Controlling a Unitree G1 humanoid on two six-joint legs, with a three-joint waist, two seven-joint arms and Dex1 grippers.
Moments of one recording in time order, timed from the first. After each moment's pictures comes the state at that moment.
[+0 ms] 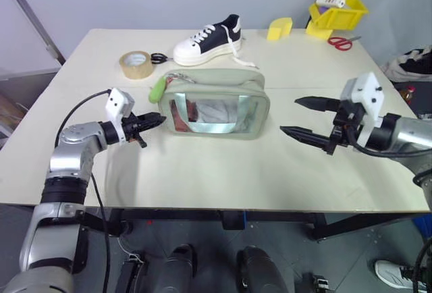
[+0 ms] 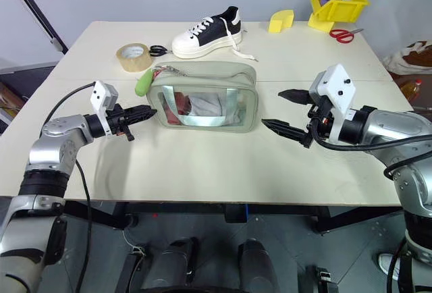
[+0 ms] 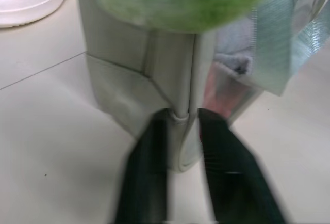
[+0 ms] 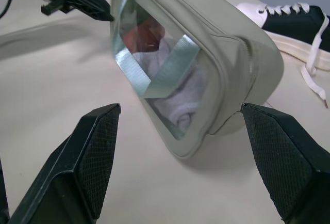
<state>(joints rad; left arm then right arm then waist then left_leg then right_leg) -0.65 0.61 0.07 0.46 -0.35 0.25 -1.04 -0.38 -0.92 -0.25 -0.45 0.67 0.72 0.83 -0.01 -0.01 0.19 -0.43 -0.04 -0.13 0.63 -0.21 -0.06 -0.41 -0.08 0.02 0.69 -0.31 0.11</state>
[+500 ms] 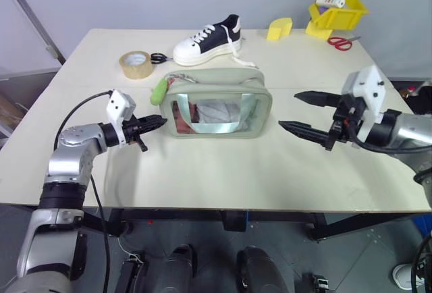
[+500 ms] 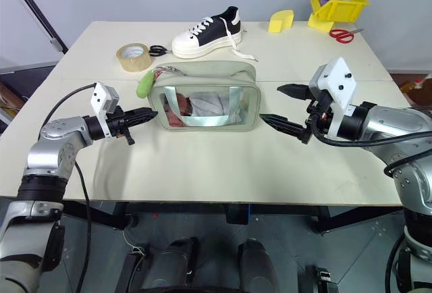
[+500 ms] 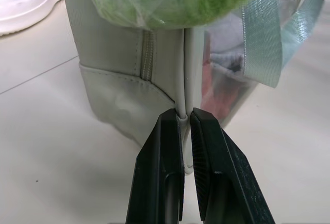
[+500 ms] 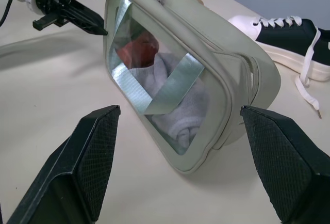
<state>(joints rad) -0.59 0.63 0.07 0.35 -0.35 0.27 -1.04 -0.41 -0.92 -0.24 -0.45 0.69 0.73 0.80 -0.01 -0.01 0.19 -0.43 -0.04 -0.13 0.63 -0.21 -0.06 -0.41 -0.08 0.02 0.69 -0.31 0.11</state>
